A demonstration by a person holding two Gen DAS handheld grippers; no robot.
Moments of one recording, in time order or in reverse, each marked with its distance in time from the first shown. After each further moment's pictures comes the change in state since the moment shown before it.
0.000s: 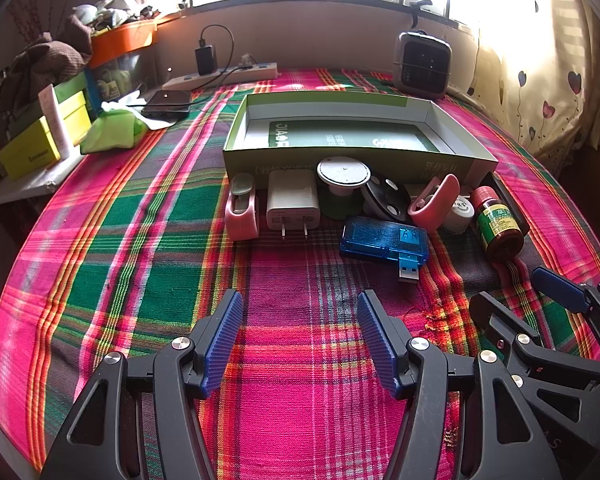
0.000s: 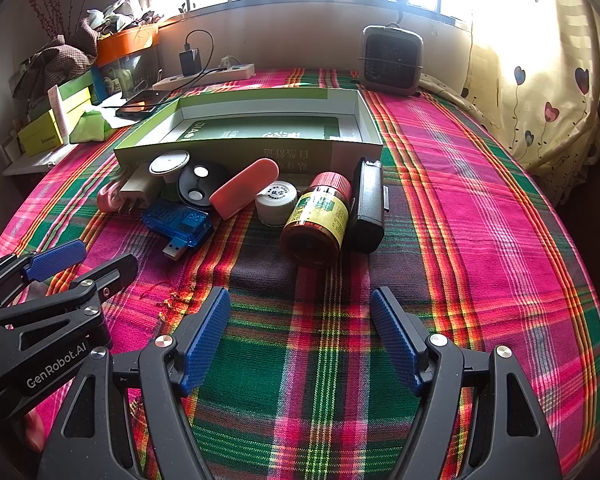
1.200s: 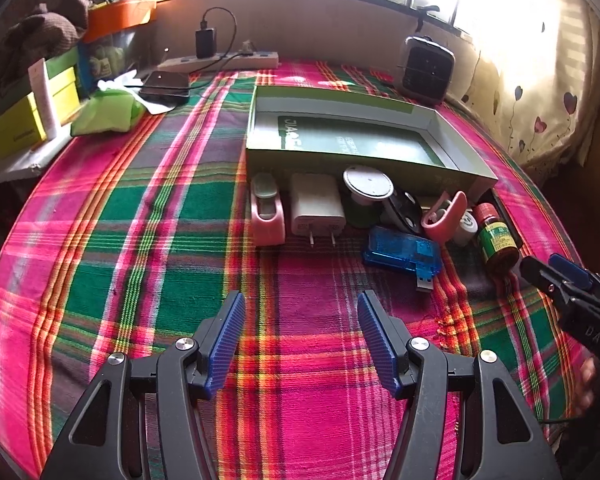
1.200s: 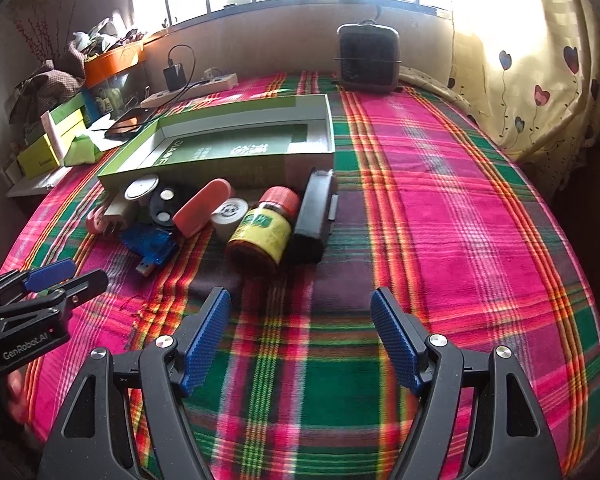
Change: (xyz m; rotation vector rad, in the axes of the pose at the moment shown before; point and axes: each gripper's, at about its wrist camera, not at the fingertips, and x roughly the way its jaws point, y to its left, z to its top) left arm 0.006 0.040 0.015 -0.058 0.048 -0.101; right arm -0.008 -0.045 0.014 0.072 -0.008 0.008
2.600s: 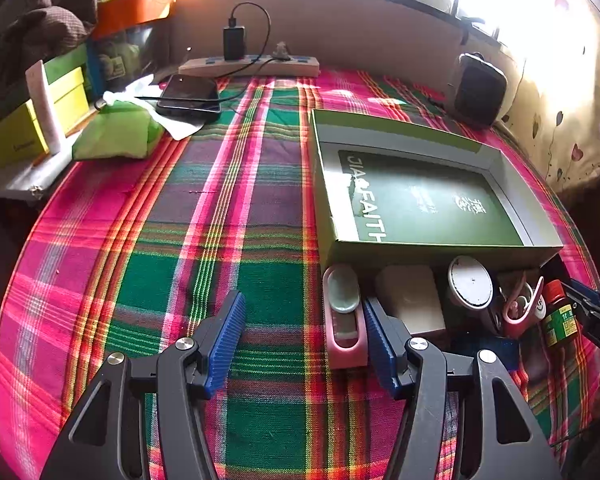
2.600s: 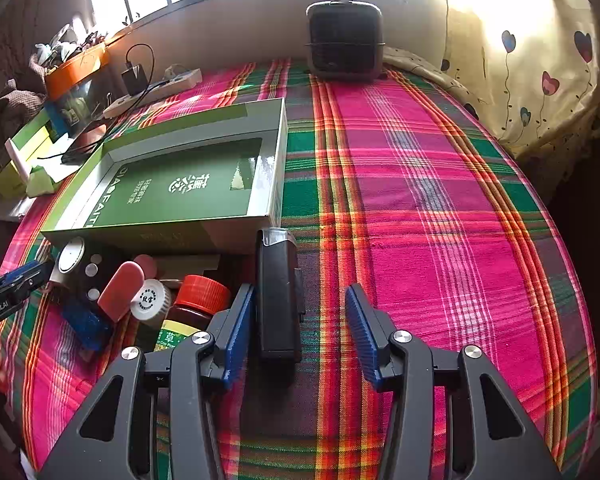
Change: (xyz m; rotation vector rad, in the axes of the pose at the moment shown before) left arm 0.042 0.037 0.057 -0.028 0.002 0.060; right arm 0.050 -0.027 0.049 0.030 0.086 0.003
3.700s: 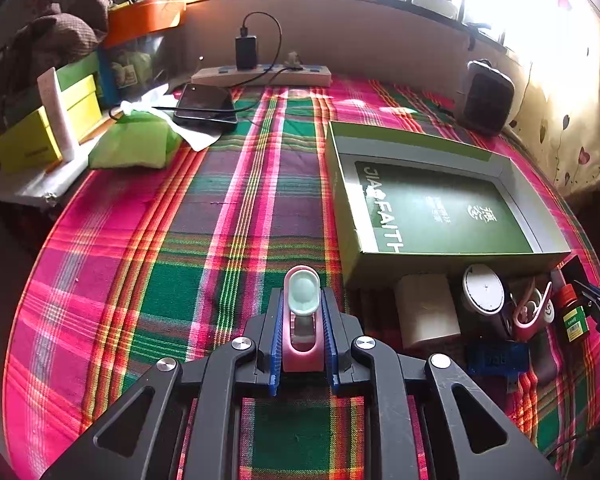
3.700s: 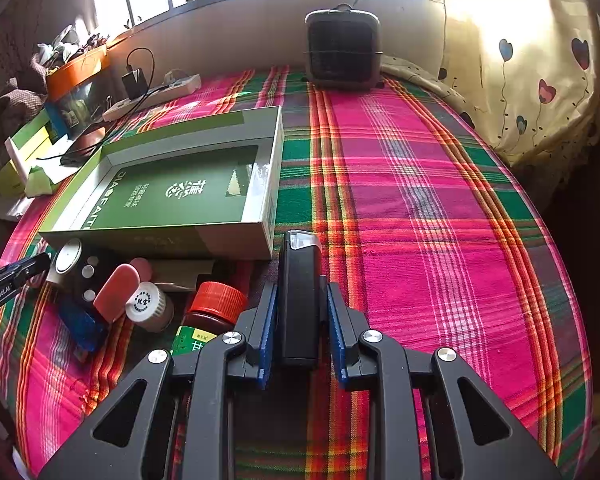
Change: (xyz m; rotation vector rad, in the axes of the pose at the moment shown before) left arm -0.009 0.008 0.002 -0.001 -0.030 0.036; right arm -0.006 -0.002 0.000 -0.005 -0.028 -0.005
